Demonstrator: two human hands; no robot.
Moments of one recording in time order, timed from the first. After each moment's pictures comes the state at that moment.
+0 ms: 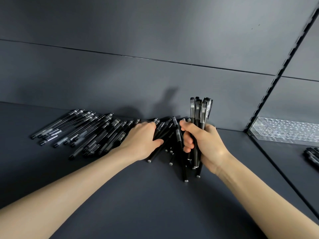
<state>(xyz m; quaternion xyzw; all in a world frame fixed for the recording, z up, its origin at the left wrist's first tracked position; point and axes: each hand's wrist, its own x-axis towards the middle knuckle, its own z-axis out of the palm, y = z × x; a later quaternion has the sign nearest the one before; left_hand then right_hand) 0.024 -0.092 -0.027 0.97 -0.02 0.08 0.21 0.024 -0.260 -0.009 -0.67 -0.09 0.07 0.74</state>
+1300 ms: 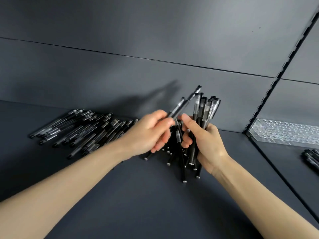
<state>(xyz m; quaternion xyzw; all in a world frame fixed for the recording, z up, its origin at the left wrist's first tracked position) 0.004 -0.099 0.003 0.80 -0.15 0.05 0.57 0.021 -0.255 -0.006 -0.64 -0.10 0.03 0.76</state>
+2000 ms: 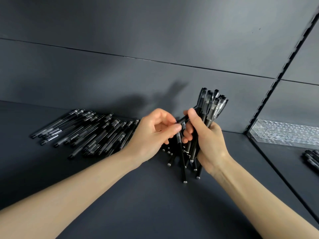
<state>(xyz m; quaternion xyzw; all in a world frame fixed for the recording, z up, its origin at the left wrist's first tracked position) -0.006 -0.112 -0.005 0.73 -0.13 0.14 0.65 0.017 -0.251 -0.001 -0.60 -0.11 0.00 0.79</state>
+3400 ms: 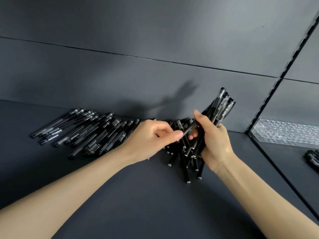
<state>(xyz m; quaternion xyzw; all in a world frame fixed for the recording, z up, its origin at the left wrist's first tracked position) 0.003 -0.095 -0.015 0.84 -0.15 0.10 0.51 0.029 -0.258 -0.004 -0.60 -0.02 0.00 0.80</state>
